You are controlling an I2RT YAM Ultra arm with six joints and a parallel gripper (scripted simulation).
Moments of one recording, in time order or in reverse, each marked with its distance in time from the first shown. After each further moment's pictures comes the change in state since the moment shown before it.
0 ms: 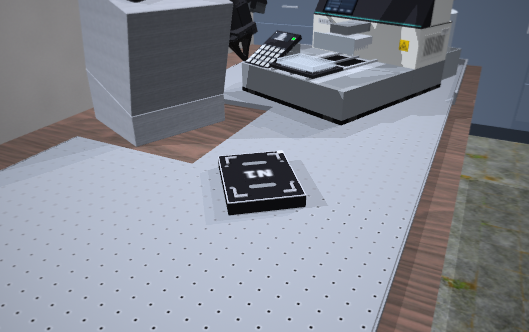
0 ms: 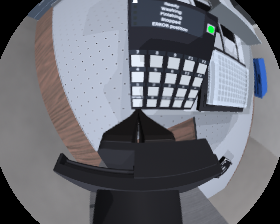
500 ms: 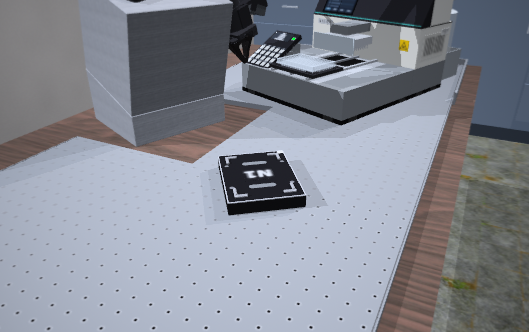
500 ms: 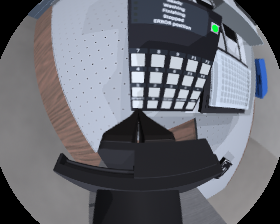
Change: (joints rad) arm -0.008 0.026 0.015 0.008 -0.004 -0.011
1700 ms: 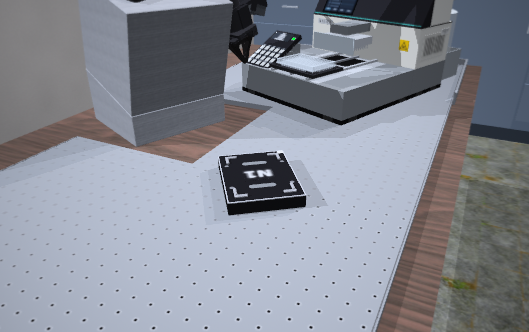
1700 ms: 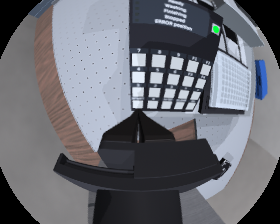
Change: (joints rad) arm -0.002 0.001 -0.002 0.005 -0.003 -0.012
